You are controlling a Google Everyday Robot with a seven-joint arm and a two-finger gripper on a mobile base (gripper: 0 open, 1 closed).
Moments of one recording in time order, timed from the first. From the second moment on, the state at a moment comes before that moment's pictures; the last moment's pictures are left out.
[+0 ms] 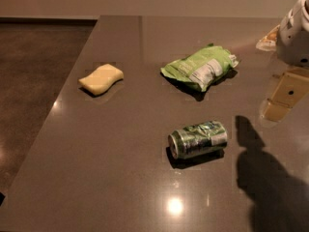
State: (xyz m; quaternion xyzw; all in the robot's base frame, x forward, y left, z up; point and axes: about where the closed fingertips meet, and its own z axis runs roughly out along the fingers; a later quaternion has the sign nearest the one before) arm 0.438 -0.217 0.976 -0.60 0.78 -0.03 0.16
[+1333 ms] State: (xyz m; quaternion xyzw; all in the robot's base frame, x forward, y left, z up) arm 0.414 -0.119 0.959 -0.73 0.66 -0.07 0.15
